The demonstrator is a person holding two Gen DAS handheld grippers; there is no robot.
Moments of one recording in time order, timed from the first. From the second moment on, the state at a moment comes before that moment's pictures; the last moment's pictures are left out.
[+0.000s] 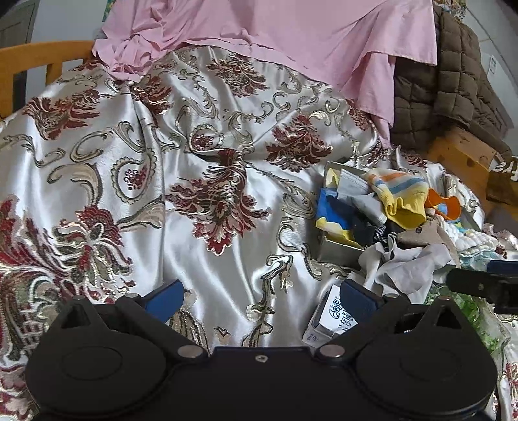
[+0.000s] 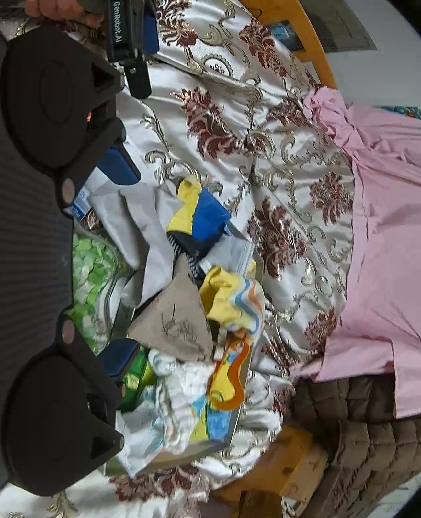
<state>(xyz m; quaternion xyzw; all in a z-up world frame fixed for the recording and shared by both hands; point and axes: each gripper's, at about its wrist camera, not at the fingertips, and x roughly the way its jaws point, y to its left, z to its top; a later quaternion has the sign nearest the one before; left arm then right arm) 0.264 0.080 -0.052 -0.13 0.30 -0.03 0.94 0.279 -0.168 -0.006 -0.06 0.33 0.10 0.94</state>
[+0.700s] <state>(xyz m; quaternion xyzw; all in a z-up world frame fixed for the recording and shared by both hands) 0.290 0.043 -0.060 -0.08 0.27 -0.21 0.94 0.323 -0.166 -0.025 -0.01 0.37 0.11 0.92</state>
